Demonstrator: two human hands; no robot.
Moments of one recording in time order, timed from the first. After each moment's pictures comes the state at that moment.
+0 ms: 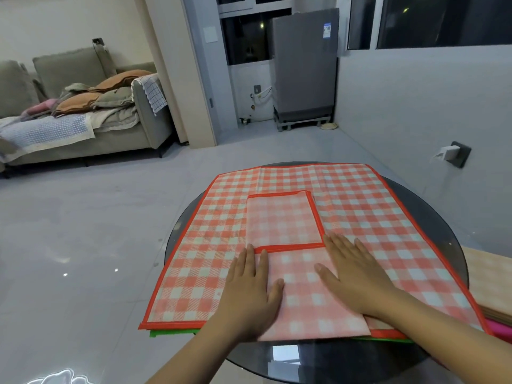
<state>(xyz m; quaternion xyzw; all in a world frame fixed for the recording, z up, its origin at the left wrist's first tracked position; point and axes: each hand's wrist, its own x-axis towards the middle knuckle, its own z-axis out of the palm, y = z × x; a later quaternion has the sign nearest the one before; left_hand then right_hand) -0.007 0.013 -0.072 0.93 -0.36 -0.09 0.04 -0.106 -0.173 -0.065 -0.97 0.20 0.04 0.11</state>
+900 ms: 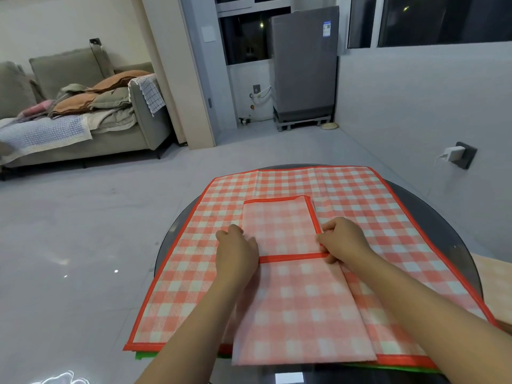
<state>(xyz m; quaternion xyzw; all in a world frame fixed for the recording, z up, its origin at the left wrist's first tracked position) 0.060 -0.042 -0.043 0.94 -0.14 -0.02 0.30 -0.037 -0.202 -0.036 -0.81 0.37 -0.11 0.45</state>
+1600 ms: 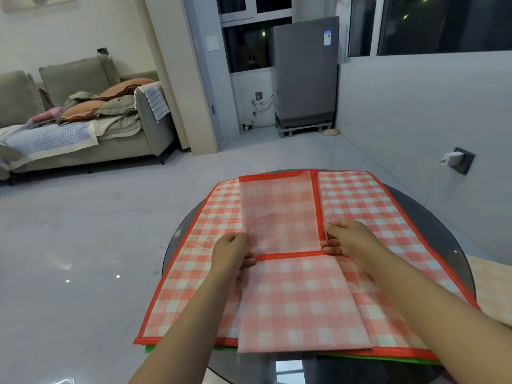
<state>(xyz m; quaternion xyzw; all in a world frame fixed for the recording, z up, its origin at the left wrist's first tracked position) 0.057 -0.023 -0.031 0.78 0.01 -0.18 0.59 -0.047 -0.214 -0.033 -0.66 0.37 -0.13 0.64</state>
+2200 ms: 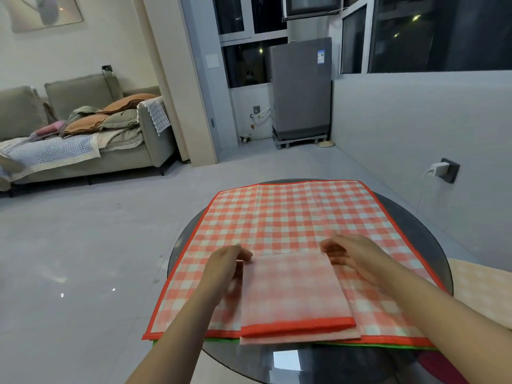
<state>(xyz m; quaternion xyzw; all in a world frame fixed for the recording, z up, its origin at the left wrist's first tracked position) 0.038 0.009 -0.029 0.80 -0.09 -0.18 0.57 -0.090 -0.208 -0.031 -0.66 0.29 -0.11 0.68</state>
